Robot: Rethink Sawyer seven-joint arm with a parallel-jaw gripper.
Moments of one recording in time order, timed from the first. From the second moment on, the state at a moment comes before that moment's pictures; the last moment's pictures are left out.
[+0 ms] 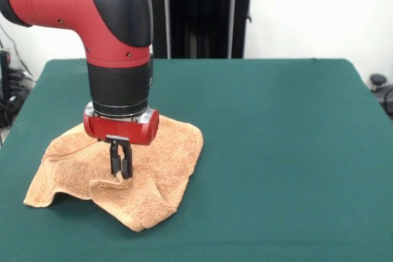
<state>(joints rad) -0.50 -0.42 0.18 1.42 -0.30 0.39 1.80</state>
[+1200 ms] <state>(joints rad) -0.49 -0.42 0.18 1.39 -0.35 0.39 1.80</state>
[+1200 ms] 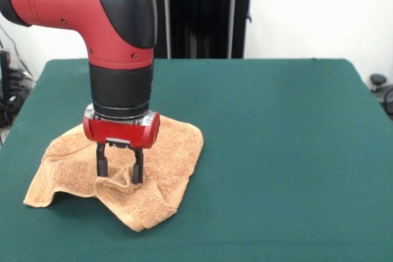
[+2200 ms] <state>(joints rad) -0.47 -0.50 0.18 1.41 -0.35 0.51 1.80</state>
